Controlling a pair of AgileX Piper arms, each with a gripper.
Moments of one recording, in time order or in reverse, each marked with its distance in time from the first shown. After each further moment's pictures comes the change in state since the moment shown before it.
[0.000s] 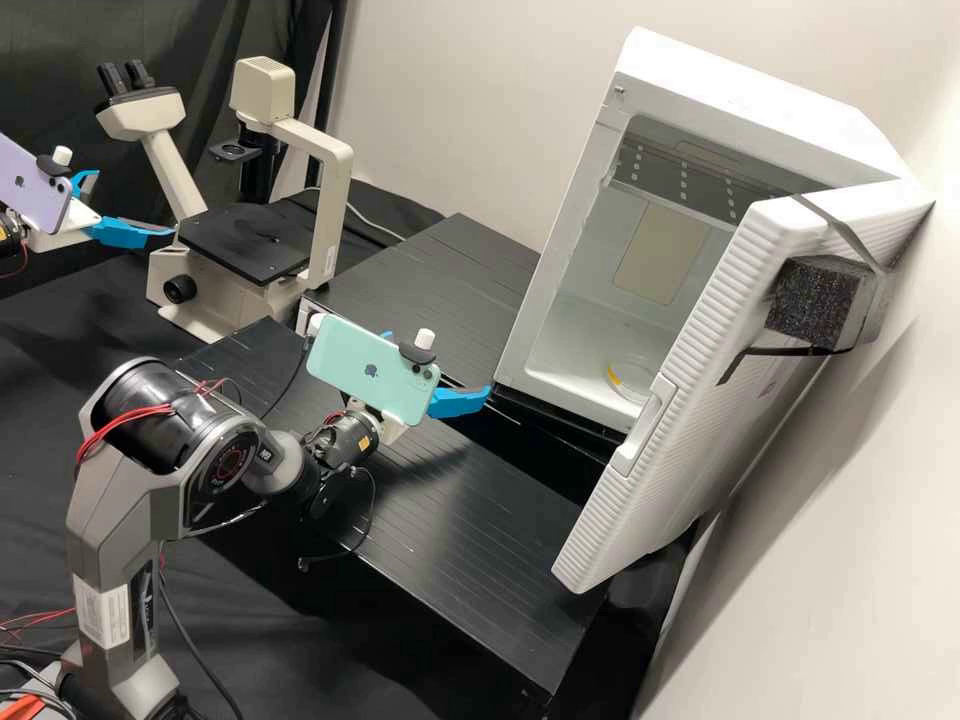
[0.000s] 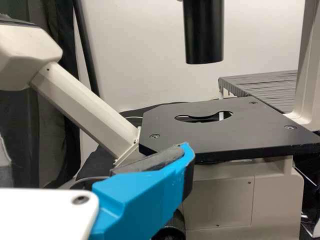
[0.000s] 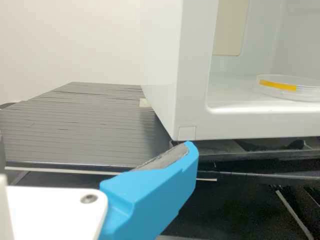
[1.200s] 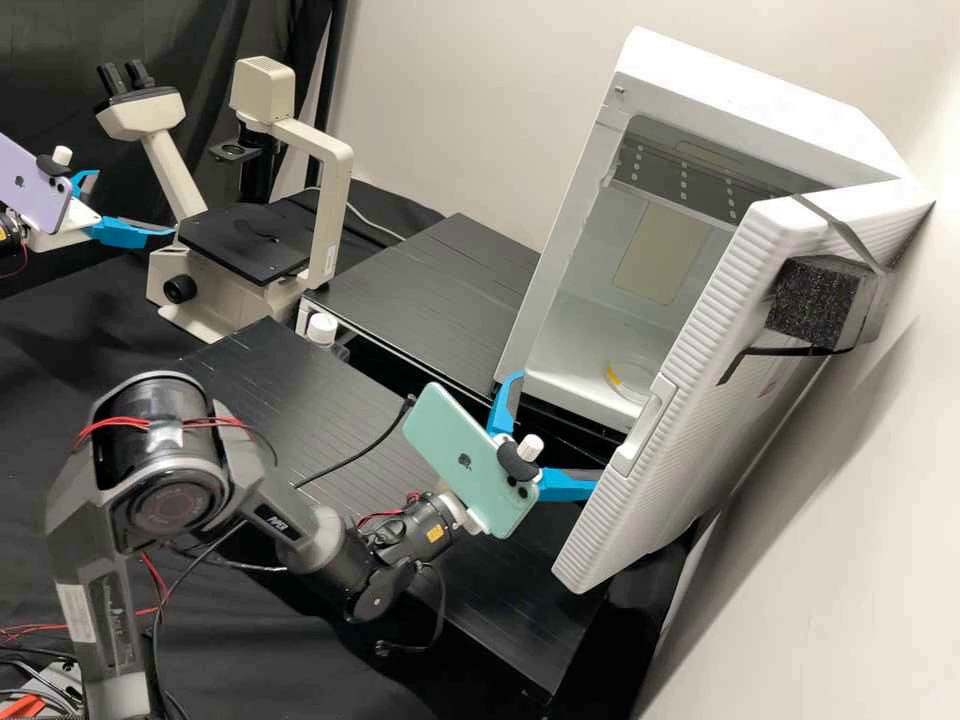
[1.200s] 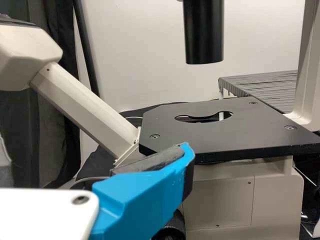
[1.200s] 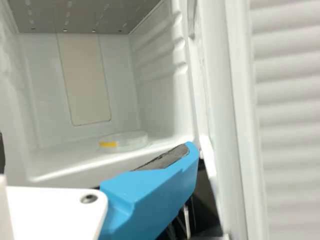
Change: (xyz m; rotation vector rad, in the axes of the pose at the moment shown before) left arm 0.000 0.000 0.000 0.000 0.000 0.000; right arm -0.054 0.118 0.085 0.126 -0.019 0.385
